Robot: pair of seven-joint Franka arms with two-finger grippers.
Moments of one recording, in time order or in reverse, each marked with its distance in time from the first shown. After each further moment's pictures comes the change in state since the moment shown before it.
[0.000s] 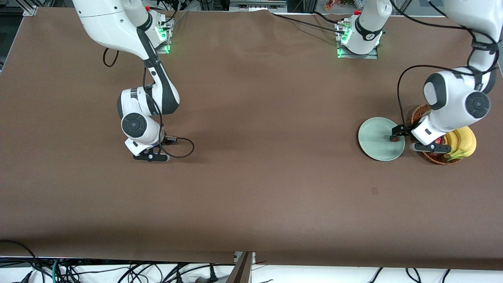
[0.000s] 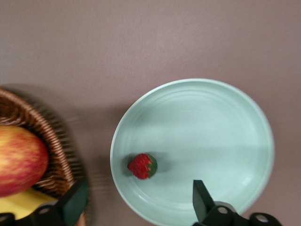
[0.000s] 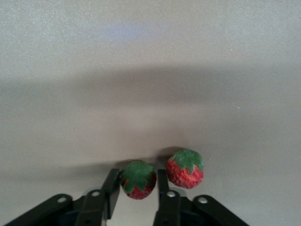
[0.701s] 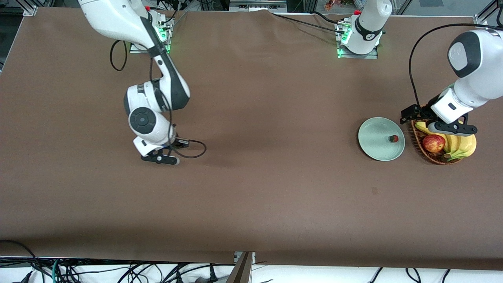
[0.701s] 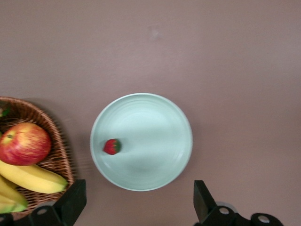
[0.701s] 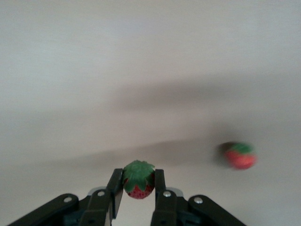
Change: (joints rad) left arm -0.001 -0.260 -0.090 0.009 -0.005 -0.179 -0.091; right arm 0.037 -0.017 0.091 0.199 0.023 -0.102 0.252
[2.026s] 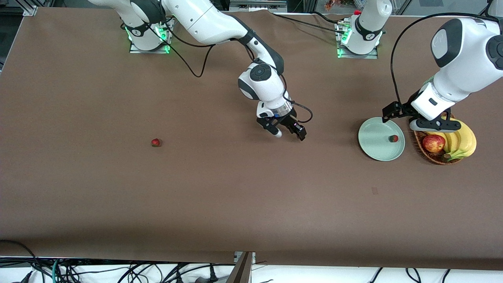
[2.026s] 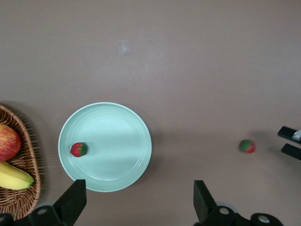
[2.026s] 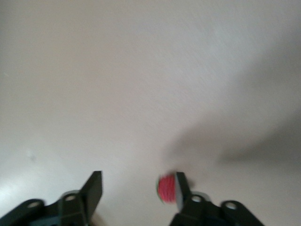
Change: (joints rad) left arm 0.003 0.006 -0.132 0.091 0.000 -0.061 -0.186; right arm 0.368 0.464 0.120 0.541 0.028 0.573 1.108
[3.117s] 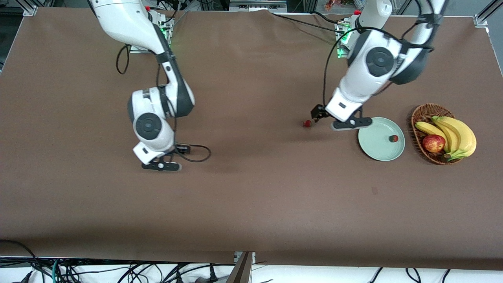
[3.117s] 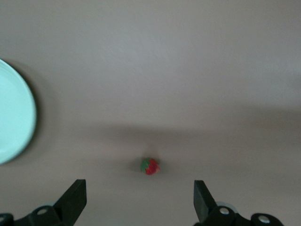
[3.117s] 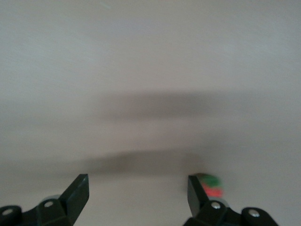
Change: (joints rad) left arm -0.006 0.129 -0.409 -0.080 0.043 0.218 -0.604; right arm -0.222 -0.420 -0.381 -0.597 0.000 -0.523 -1.386
